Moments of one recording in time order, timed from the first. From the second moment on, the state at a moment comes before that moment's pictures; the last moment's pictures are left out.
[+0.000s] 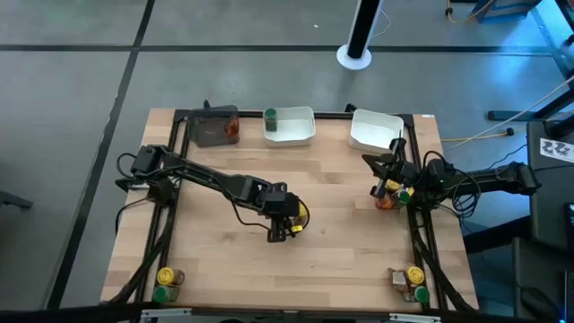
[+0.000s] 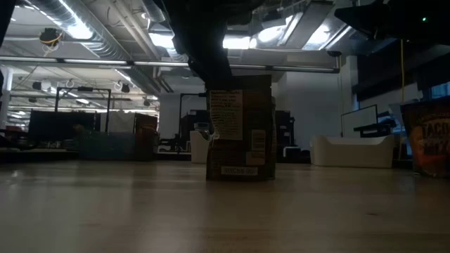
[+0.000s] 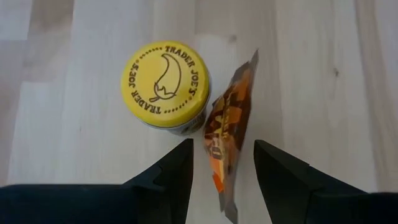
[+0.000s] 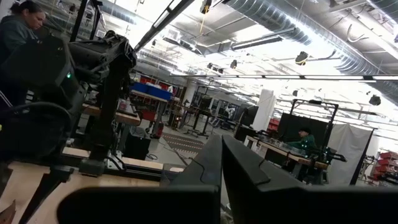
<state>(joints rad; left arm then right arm) -0.20 1.83 1.40 -0.59 -0.09 -0.18 0.05 0.49 0.17 0.70 0.31 -0.44</state>
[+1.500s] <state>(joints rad) -0.17 1.89 1.40 -0.59 -0.04 -0.13 0.05 0.50 0.17 0.69 0.31 -0.45</state>
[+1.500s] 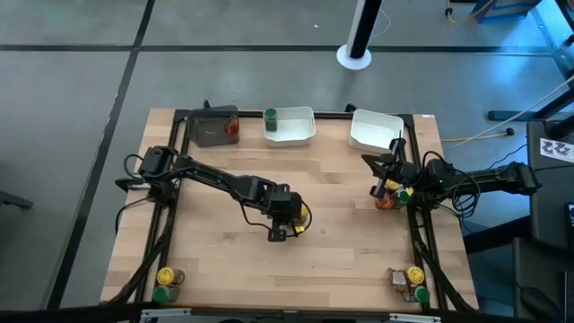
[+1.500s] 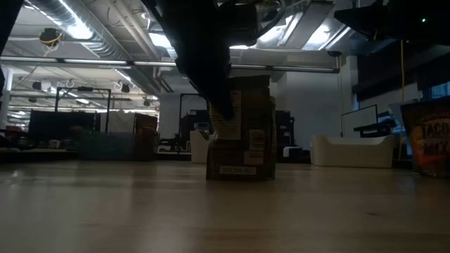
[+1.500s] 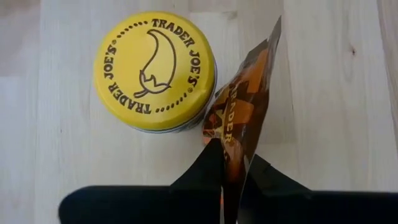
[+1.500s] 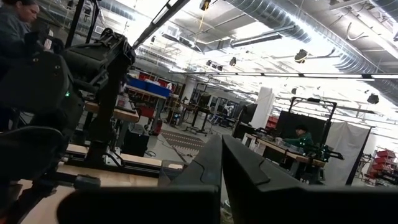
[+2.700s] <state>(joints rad) 0.00 1.40 1.40 -1.04 -0.47 -0.31 0.05 0.50 0.17 0.69 0.32 -0.45</state>
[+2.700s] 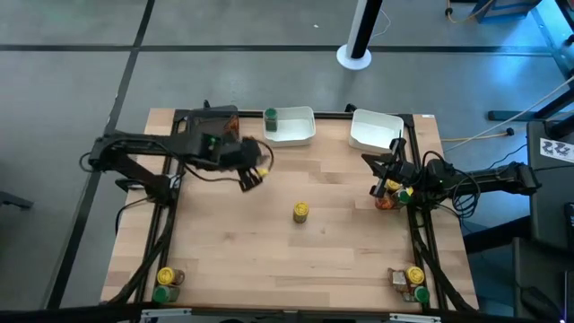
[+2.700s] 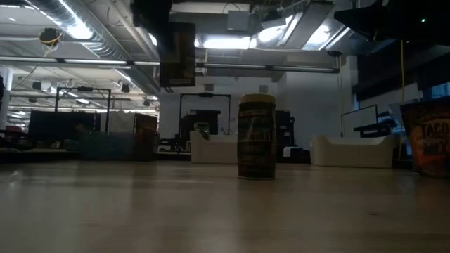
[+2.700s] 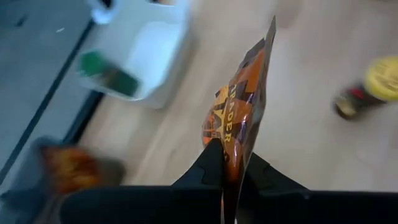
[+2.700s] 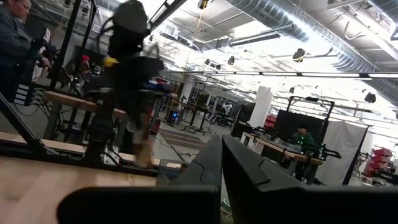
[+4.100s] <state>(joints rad) 0.77 1.34 1.37 -1.05 -0.40 -0.21 0.05 0.49 0.17 0.69 0.32 -0.45</state>
